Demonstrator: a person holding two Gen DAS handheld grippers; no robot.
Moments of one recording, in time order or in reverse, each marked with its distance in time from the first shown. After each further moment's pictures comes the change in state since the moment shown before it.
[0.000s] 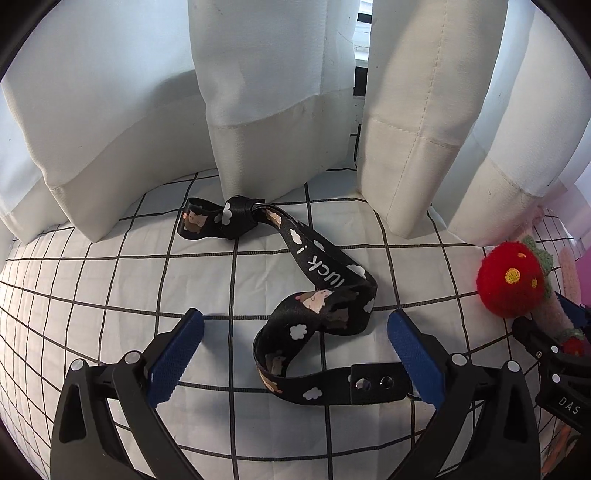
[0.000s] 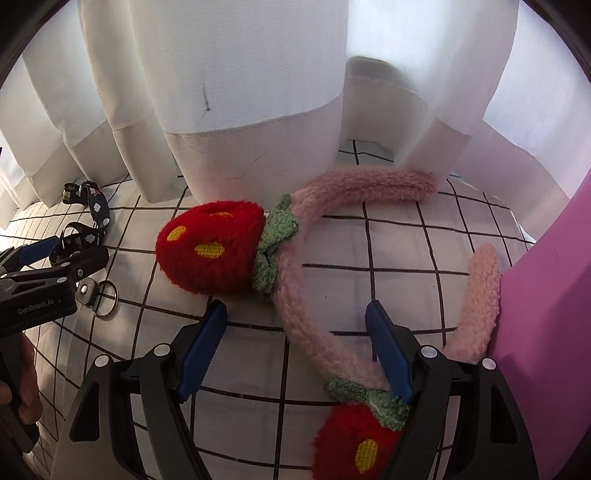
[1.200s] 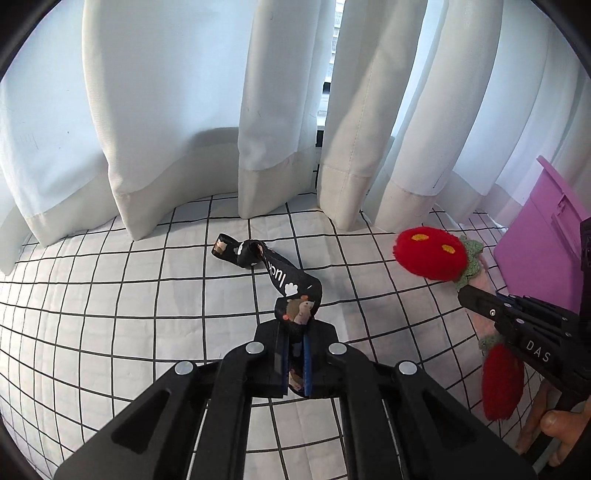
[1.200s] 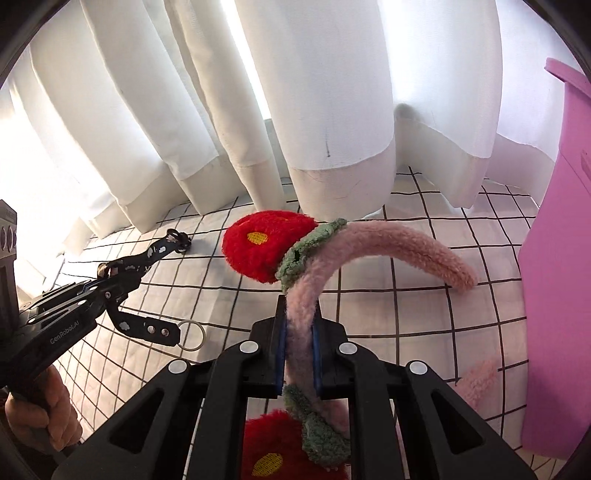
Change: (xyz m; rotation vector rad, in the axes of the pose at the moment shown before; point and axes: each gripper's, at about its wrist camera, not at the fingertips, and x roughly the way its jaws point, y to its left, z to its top) left arm -0.099 0.028 -0.037 0.039 -0.119 -0.164; right arm -0.069 0.045 -0.027 0.098 -0.104 0.251
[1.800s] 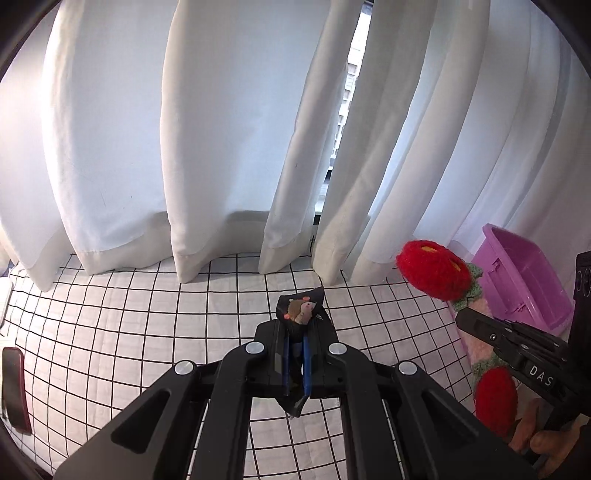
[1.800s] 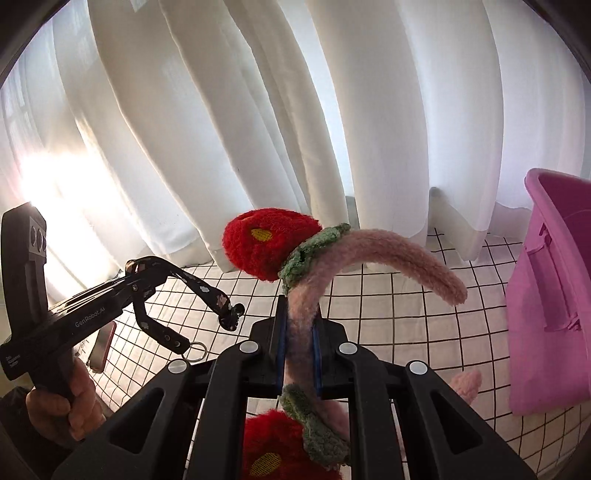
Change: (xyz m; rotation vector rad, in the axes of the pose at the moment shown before) left arm -0.137 0.027 0.018 -0.039 -0.152 -0.048; right arm -0.120 0.064 0.020 -0.023 -0.141 0.092
